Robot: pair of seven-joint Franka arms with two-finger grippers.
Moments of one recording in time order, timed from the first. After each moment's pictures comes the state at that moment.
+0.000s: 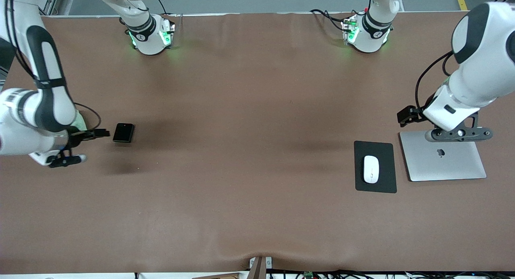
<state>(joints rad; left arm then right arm) 0.23 0.12 -0.43 -1.64 0.12 1.71 -0.19 -0.16 0.42 -0.03 -1.71 0.05 1.79 -0.36</state>
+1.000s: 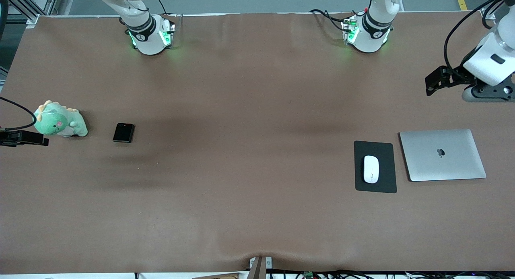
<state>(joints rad) -0.04 -0.04 -0.08 -1.60 0.06 1.53 -0.06 -0.16 0.43 -0.03 -1.19 0.01 1.48 -0.20</state>
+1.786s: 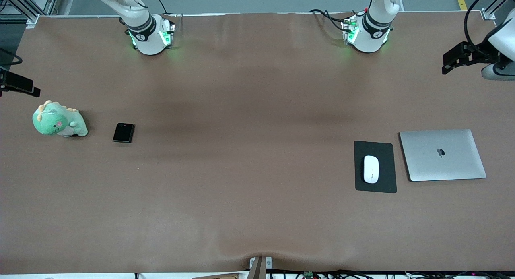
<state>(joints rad) -0.08 -0.08 0.02 -1.57 0.04 1.41 0.08 -0.06 0.24 -0.01 -1.10 0.01 1.16 -0.04</state>
